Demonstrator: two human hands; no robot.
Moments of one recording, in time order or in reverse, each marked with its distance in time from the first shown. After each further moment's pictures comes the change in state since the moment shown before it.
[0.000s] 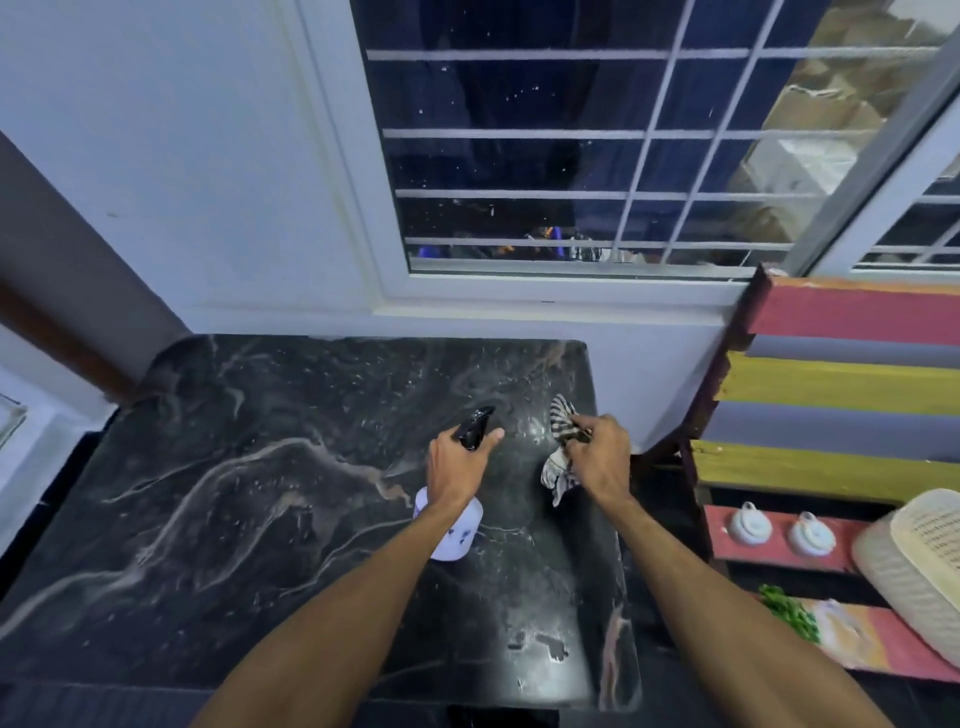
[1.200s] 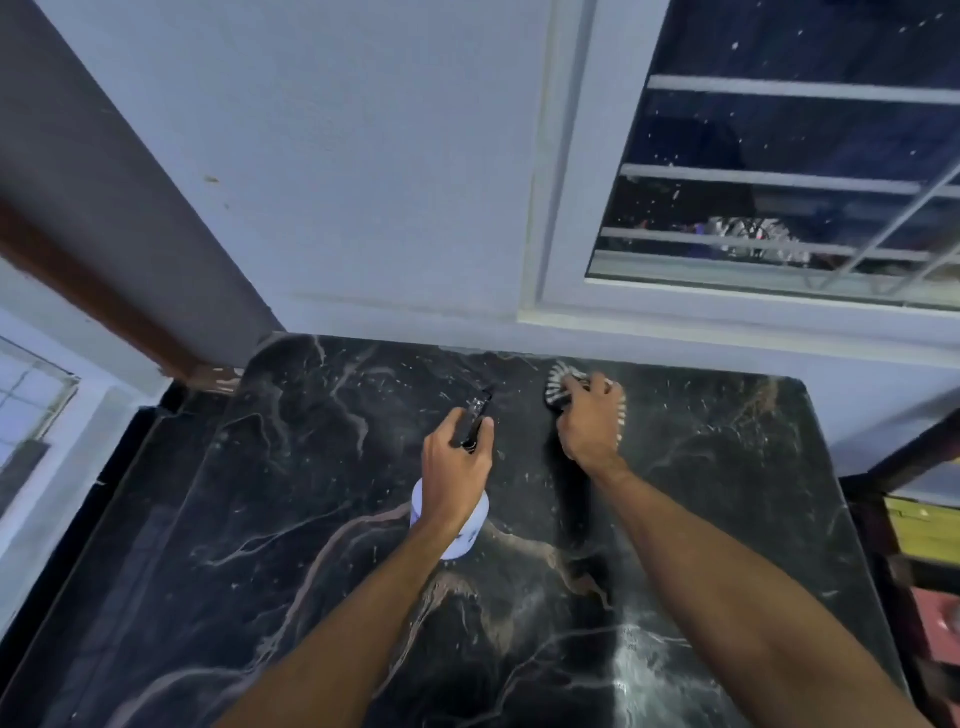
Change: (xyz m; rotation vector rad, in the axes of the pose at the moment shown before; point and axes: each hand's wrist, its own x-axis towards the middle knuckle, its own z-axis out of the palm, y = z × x) left_hand 0.198 -0.112 -0.205 -0.156 0.115 0.124; right_hand 0.123 -0.174 0.309 -0.371 -0.115 -0.176
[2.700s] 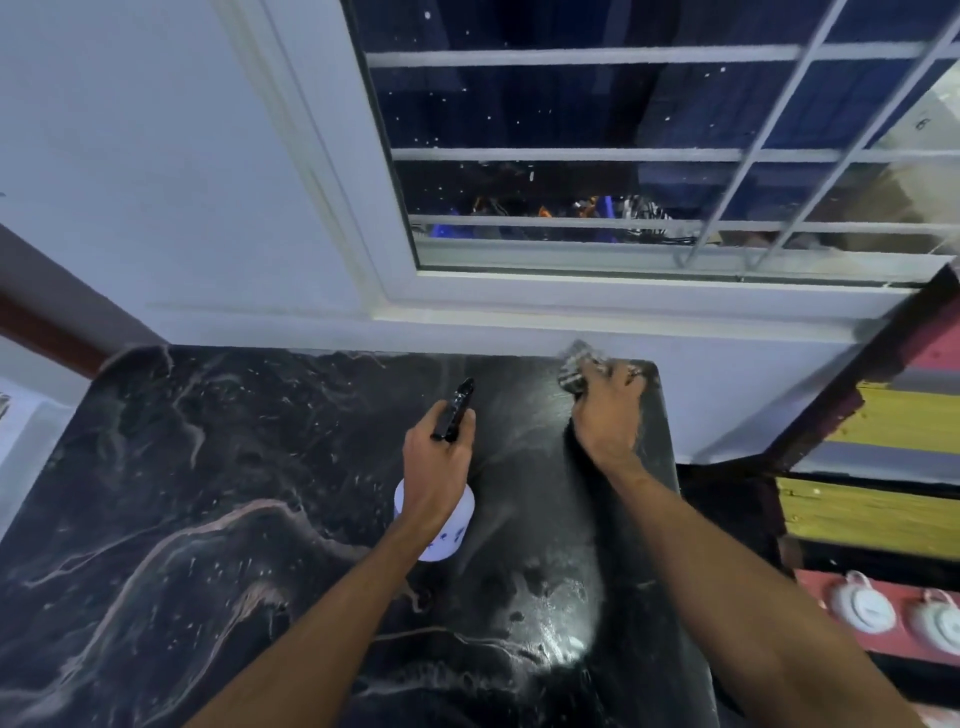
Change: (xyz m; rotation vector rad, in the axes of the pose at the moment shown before) left_hand -0.056 0.078 0.205 -0.014 -0.048 -0.018; right_hand 0.029 0.228 -0.096 0.013 0.140 0.113
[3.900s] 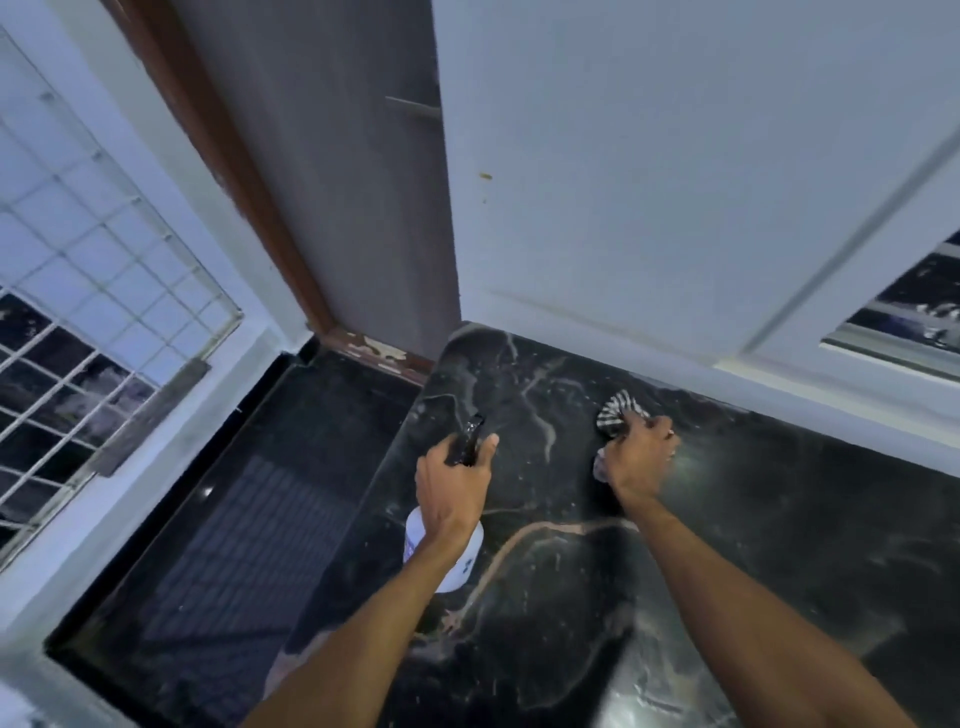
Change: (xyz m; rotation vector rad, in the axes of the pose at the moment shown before) left_hand 0.058 -0.142 -0.440 0.049 0.385 -0.285; right_hand -0.148 -0.424 0.161 0.114 -0.131 0.016
